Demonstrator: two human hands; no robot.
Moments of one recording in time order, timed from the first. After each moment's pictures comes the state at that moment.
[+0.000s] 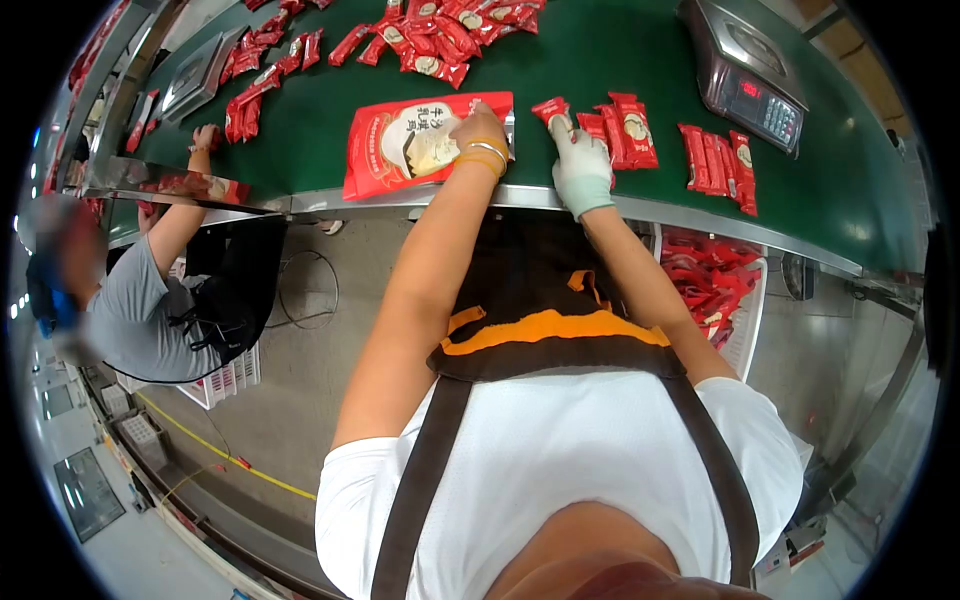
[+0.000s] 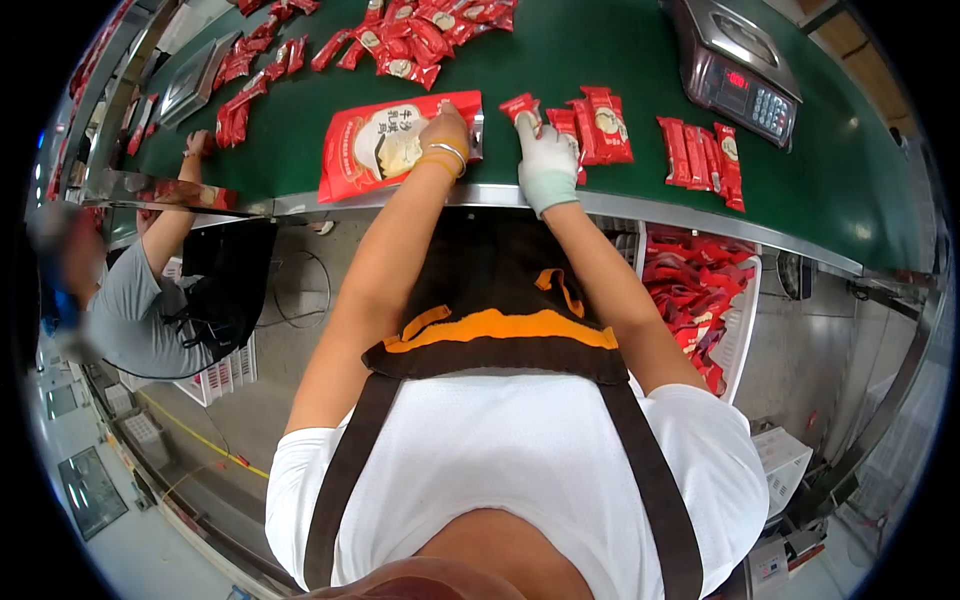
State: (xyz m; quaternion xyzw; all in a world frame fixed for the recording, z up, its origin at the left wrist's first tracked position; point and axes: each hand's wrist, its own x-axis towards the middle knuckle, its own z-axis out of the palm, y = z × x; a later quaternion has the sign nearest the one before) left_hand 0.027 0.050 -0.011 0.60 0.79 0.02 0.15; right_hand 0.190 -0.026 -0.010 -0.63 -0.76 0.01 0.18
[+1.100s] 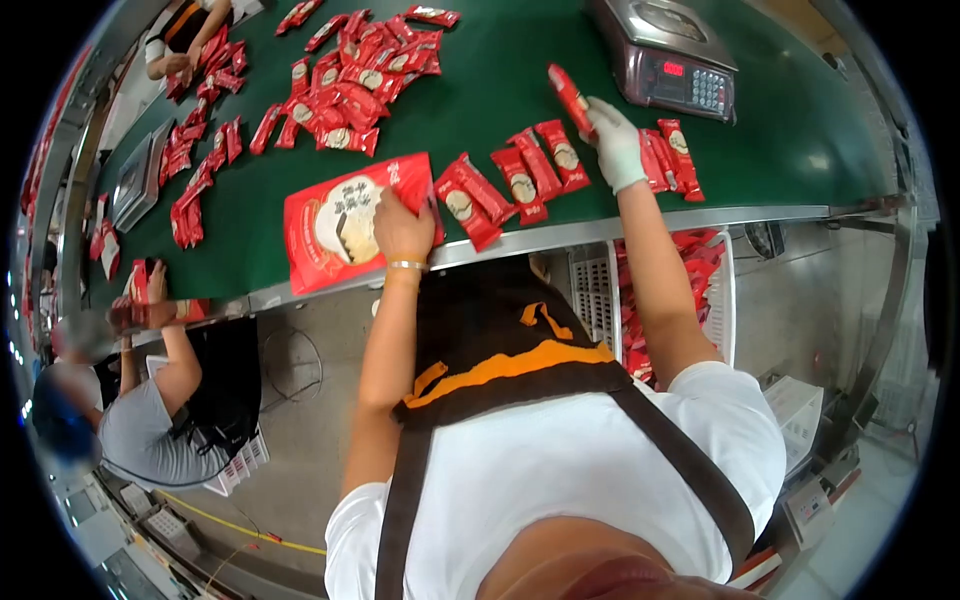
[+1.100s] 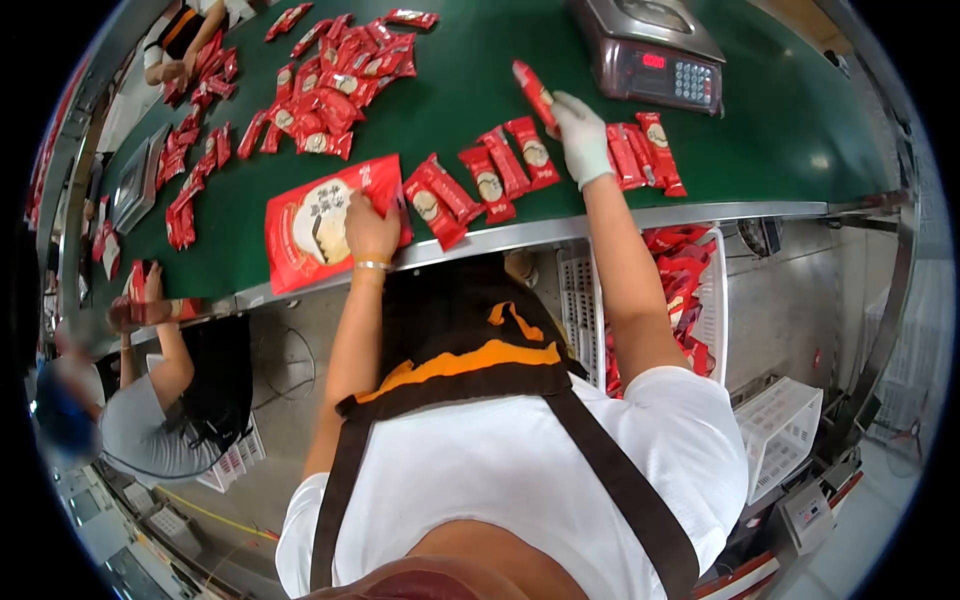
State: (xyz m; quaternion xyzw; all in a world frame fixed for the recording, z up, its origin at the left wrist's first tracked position) left_hand 0.014 -0.009 -0.011 0.62 0.72 0.30 0.10; right_hand 0.355 0.061 0.050 -0.55 -0.32 0.39 0.66
